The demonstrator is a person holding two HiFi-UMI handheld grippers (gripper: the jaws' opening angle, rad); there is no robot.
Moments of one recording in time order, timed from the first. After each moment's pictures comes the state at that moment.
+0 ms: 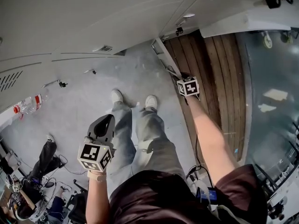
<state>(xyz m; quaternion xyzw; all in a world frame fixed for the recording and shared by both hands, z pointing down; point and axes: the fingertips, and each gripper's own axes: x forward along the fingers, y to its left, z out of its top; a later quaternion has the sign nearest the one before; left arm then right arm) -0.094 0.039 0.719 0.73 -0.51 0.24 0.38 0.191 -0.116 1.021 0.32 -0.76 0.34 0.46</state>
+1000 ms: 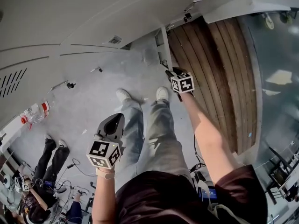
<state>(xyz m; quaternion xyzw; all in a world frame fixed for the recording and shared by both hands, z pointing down) -0.128 0.072 0.746 0.75 -0.45 0.25 0.42 0.089 -0.065 1.020 0.35 -0.76 0.39 0.39</state>
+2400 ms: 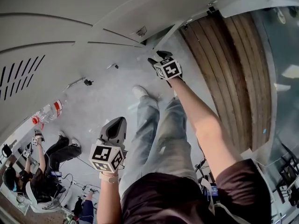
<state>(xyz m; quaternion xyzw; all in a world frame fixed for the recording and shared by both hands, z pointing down) -0.226 0.101 0.751 0.74 -0.46 0.28 0.41 -0.120 -0.109 1.013 0.29 -0.83 0.35 0.34</state>
